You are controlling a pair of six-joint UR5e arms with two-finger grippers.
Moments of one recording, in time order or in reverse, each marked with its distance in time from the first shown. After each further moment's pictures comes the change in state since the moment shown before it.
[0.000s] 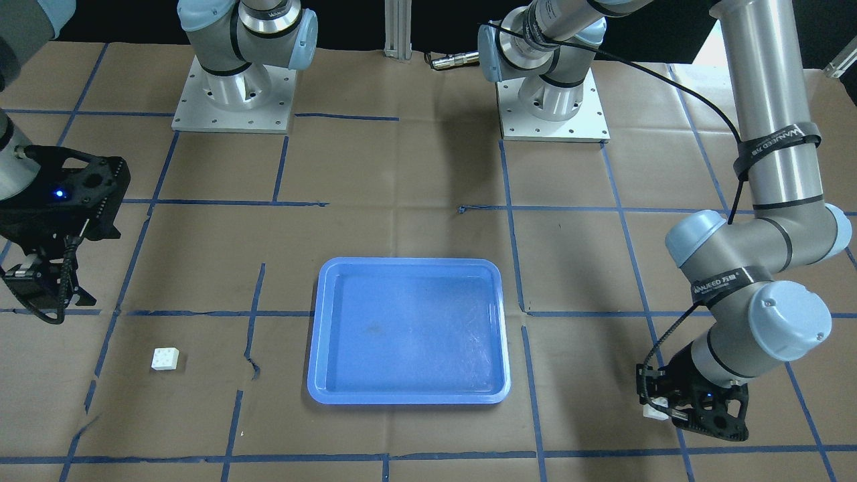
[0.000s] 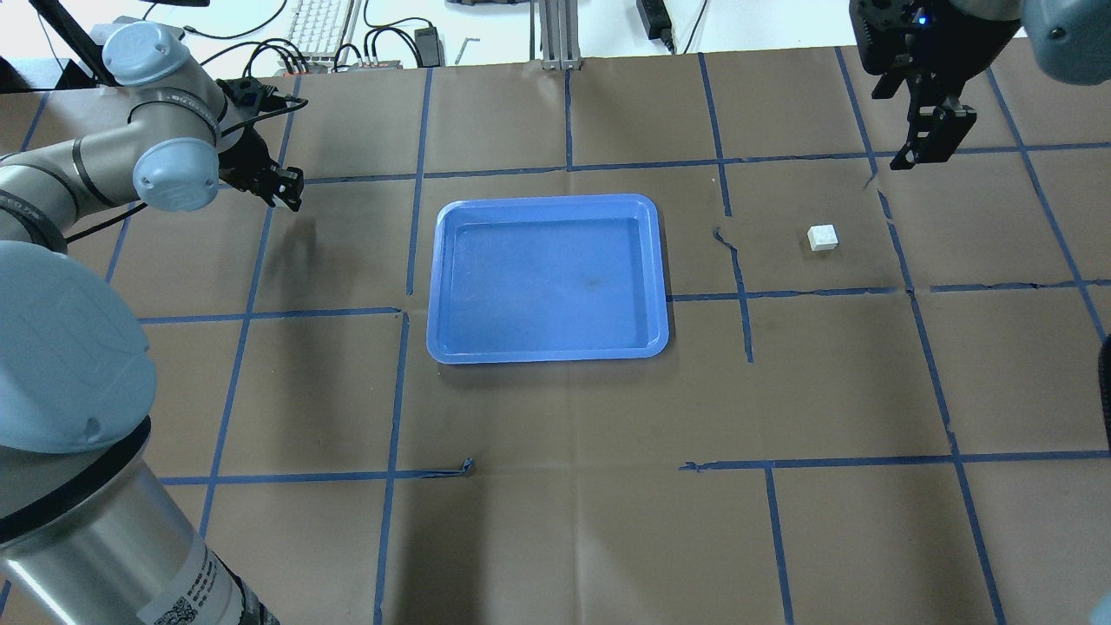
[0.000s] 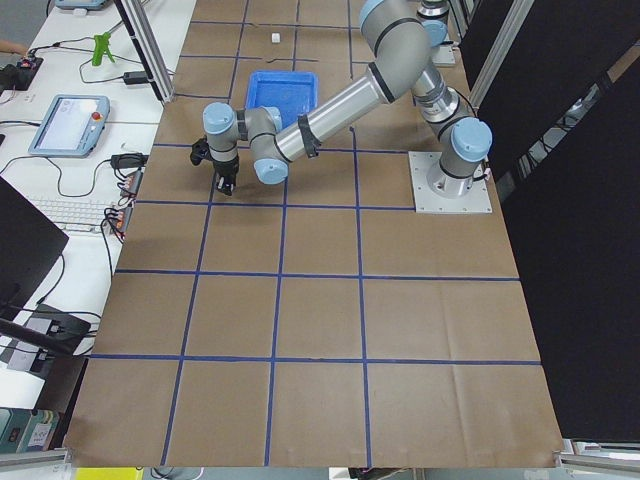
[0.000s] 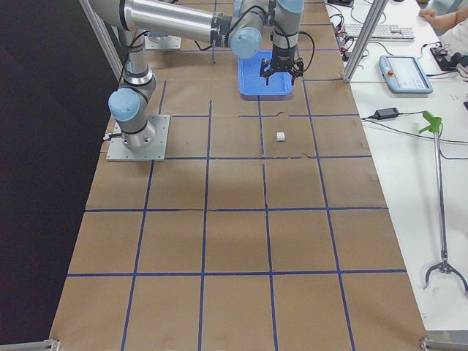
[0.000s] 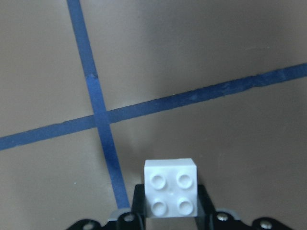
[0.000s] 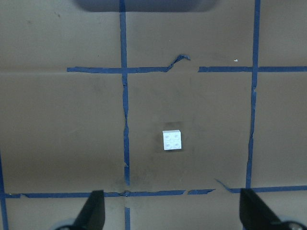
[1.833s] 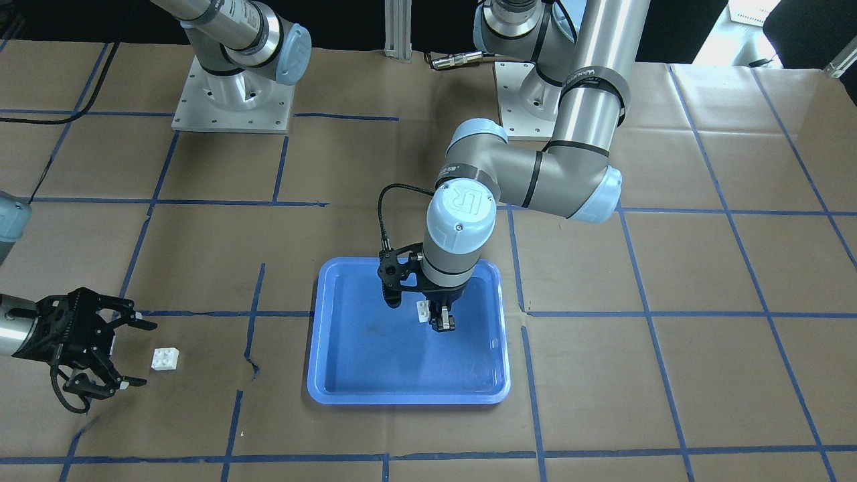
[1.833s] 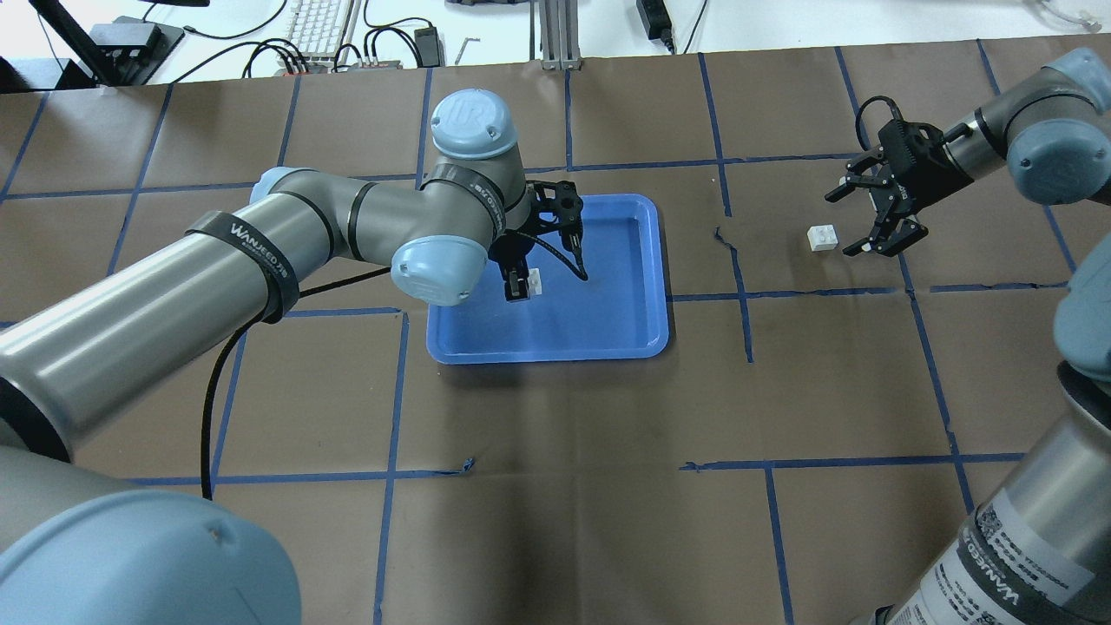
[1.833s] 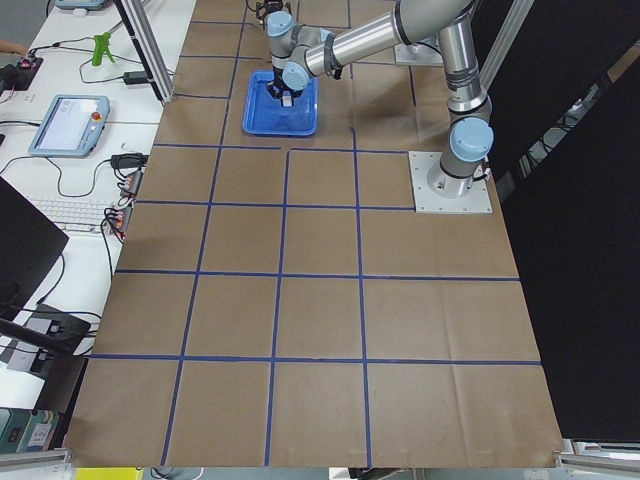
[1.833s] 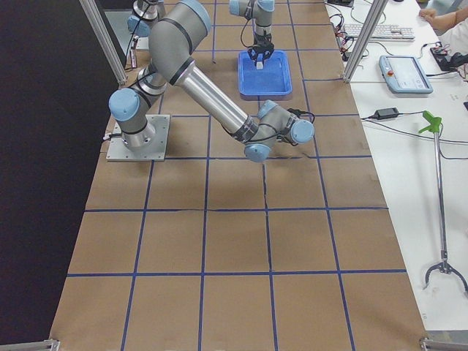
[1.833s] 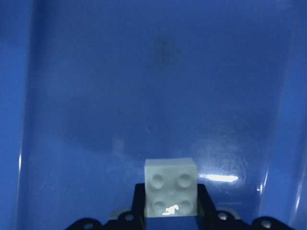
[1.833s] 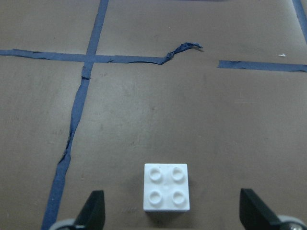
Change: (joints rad) left arm -0.541 0.089 -0.197 0.021 -0.006 0.630; right arm -0.247 0.405 0.106 -0.134 0.475 -0.371
